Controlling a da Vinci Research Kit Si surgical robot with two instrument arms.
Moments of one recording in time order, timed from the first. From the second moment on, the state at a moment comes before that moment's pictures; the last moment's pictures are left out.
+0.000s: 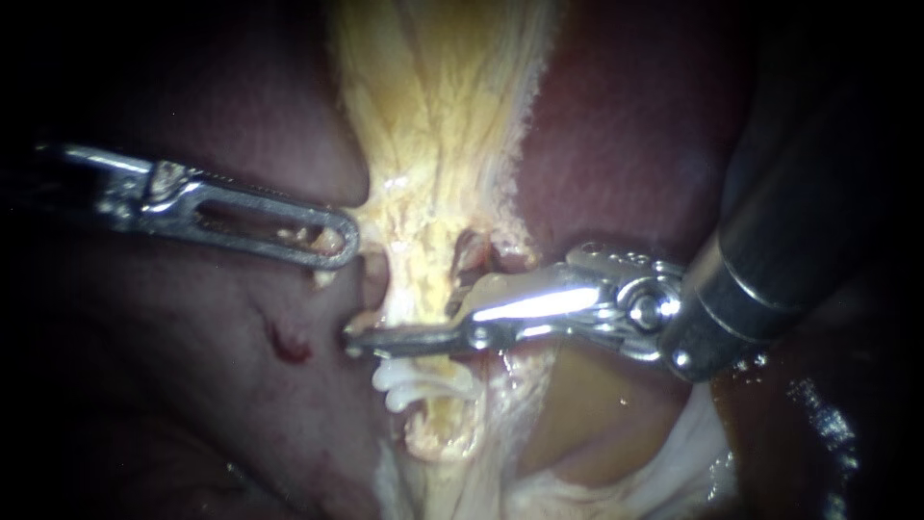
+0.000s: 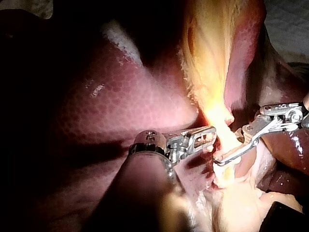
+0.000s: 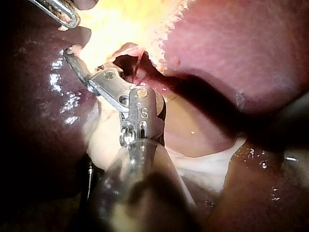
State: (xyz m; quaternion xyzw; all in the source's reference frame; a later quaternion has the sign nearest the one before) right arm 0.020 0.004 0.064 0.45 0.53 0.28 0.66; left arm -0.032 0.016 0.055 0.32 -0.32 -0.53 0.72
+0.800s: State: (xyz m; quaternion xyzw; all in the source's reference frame) right arm 0.021 0.003 0.066 0.33 0.61 0.22 0.69; left arm -0.032 0.016 0.055 0.32 -0.32 -0.53 0.72
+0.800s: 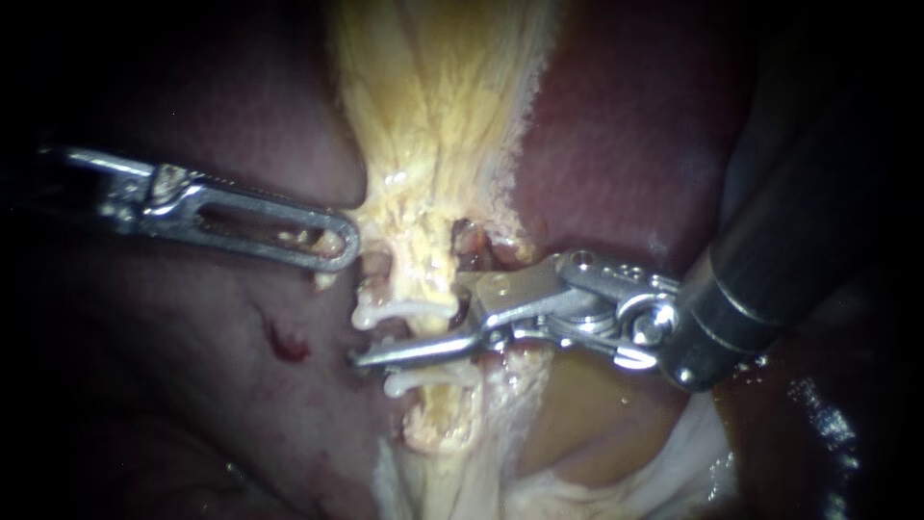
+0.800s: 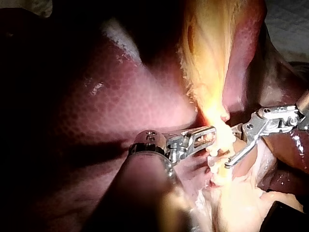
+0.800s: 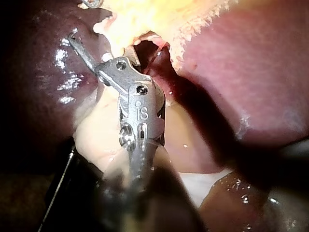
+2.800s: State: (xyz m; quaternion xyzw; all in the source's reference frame) right arm 0.003 0.006 0.061 0.25 0.61 0.12 0.75; left arm -0.037 0.015 0.063 0.33 -0.32 -0.52 0.72
